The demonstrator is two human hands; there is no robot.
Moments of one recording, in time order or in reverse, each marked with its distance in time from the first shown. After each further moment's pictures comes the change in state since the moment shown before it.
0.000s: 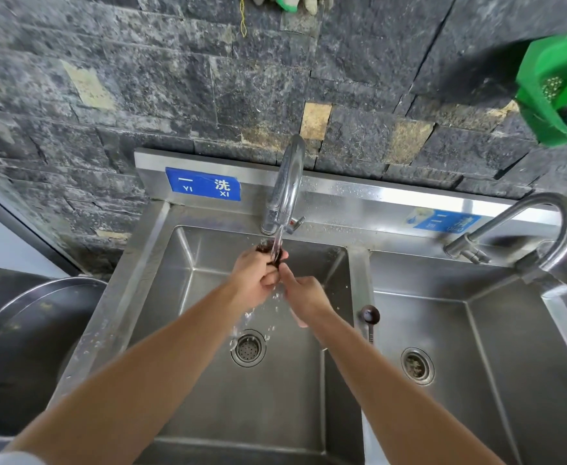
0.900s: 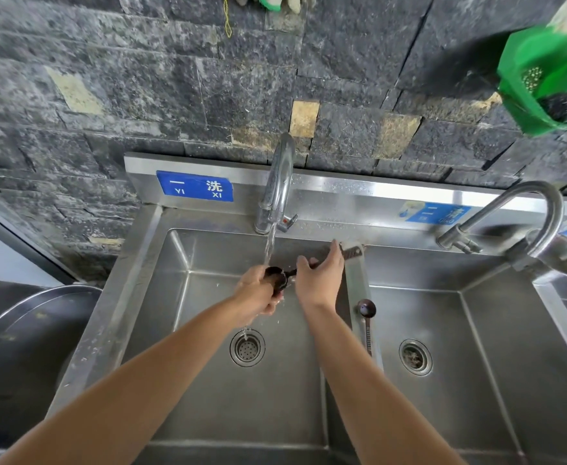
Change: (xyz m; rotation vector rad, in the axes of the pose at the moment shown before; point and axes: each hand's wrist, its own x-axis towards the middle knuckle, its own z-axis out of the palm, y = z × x) left_hand -0.029 -0.027 -0.001 0.538 0.002 0.040; right_hand -0.004 -0.012 -0.007 0.430 0.486 -0.008
